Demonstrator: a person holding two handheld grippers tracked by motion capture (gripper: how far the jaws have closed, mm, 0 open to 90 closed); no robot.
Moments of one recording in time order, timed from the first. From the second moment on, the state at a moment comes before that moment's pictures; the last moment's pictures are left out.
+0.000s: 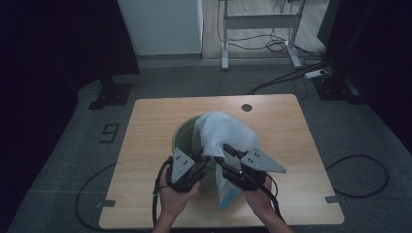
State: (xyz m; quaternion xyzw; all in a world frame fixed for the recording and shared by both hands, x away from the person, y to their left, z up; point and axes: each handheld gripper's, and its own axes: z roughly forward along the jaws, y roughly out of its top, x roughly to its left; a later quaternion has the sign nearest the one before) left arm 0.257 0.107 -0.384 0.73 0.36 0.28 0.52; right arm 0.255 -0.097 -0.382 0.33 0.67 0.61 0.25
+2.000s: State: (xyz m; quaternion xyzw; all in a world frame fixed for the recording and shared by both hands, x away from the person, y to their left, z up) left arm 0.244 0.120 -0.391 0.75 0.33 0.21 0.53; right arm 0.230 -0.134 -0.374 0.41 0.49 0.64 0.43
